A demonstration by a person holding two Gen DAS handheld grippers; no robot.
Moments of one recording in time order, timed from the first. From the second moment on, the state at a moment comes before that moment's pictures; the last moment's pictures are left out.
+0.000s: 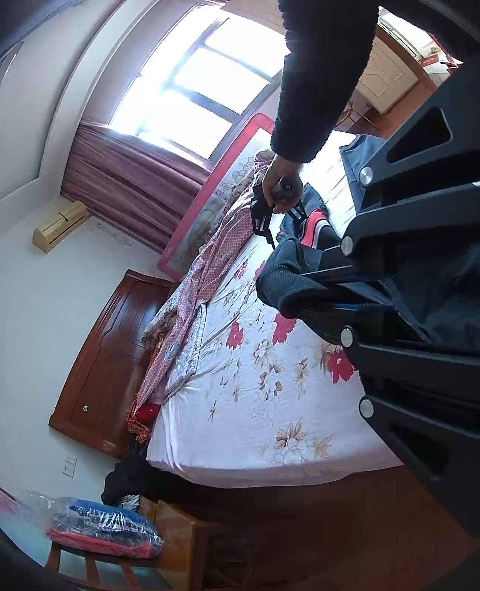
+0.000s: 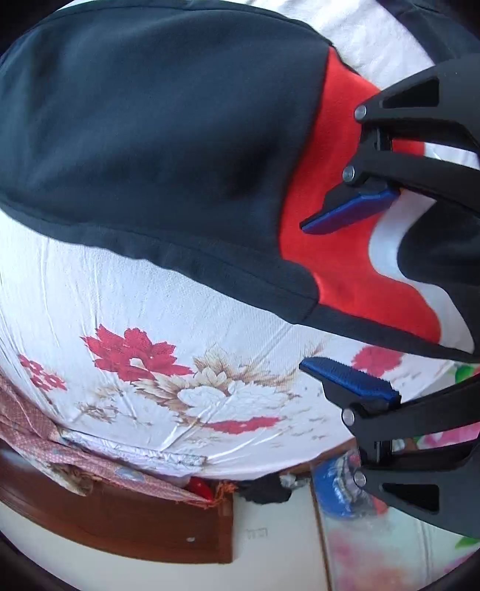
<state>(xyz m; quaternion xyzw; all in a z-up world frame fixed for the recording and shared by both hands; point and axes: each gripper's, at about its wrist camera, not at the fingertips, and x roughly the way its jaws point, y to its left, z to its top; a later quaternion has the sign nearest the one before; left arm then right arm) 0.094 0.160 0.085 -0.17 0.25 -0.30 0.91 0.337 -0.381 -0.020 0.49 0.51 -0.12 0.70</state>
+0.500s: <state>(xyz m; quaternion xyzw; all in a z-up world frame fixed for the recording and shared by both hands) 0.051 0.190 0.063 -0.16 0.28 -0.24 0.92 0.067 -0.398 0.041 0.51 0.35 0.02 0.78</state>
